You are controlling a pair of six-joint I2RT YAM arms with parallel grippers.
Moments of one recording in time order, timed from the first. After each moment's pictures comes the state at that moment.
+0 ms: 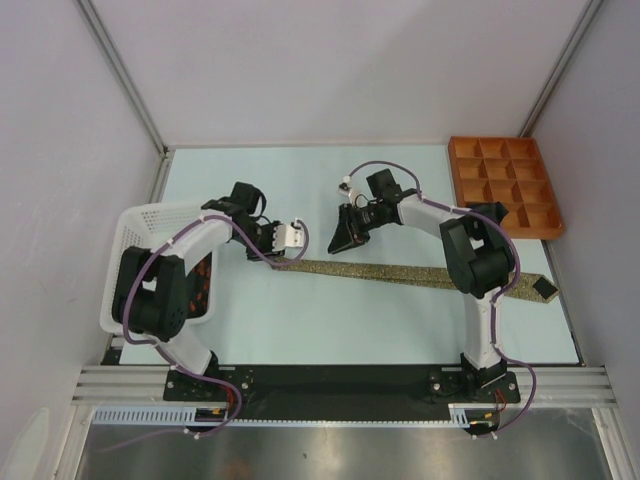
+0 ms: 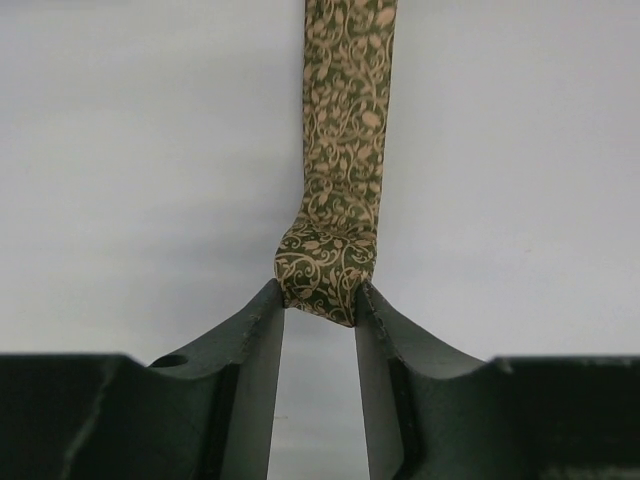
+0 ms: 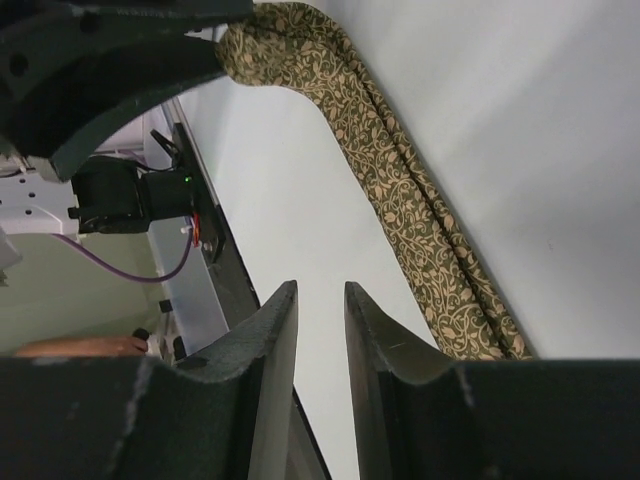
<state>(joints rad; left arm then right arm) -0.27 1.64 1.11 -0.73 0.47 1.30 0.45 2.07 1.45 -0.39 -0.99 0.26</state>
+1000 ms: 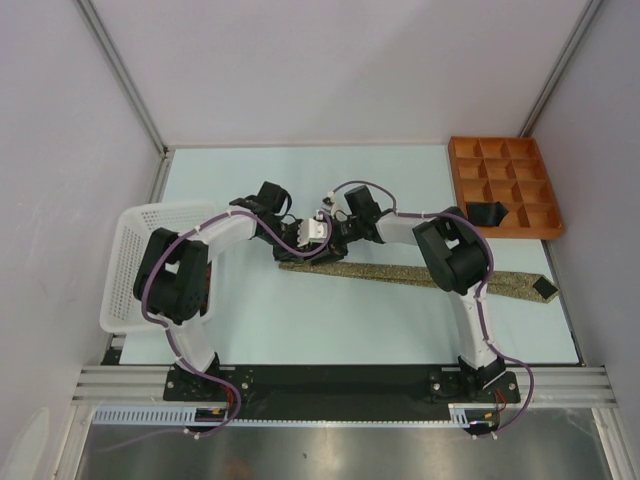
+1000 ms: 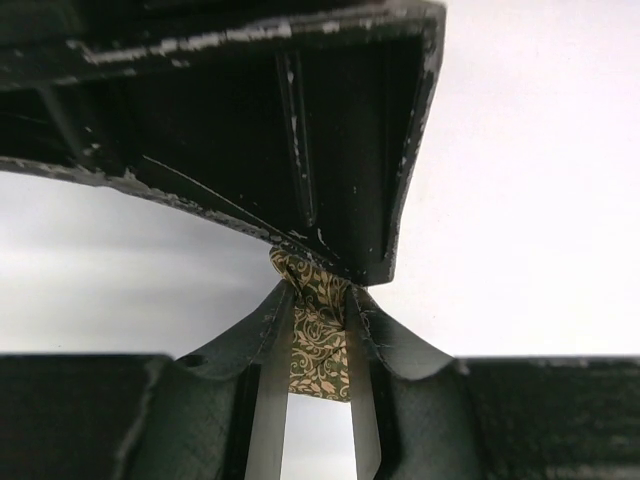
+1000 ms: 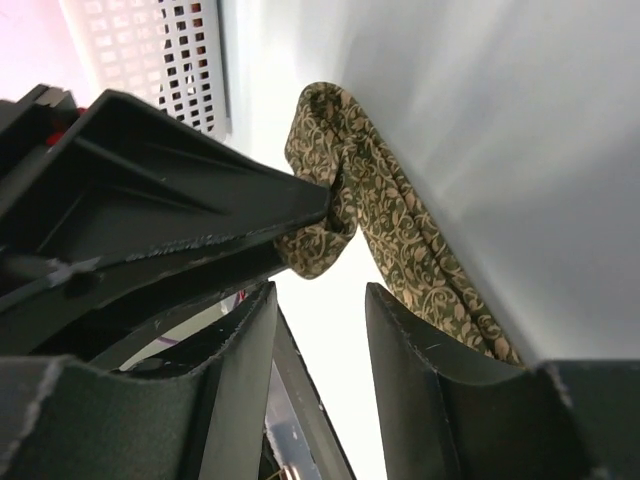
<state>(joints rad) -0.40 1.80 1.19 -0.62 0.59 1.05 0.56 2.19 1.39 -0.01 -0.95 0.70</state>
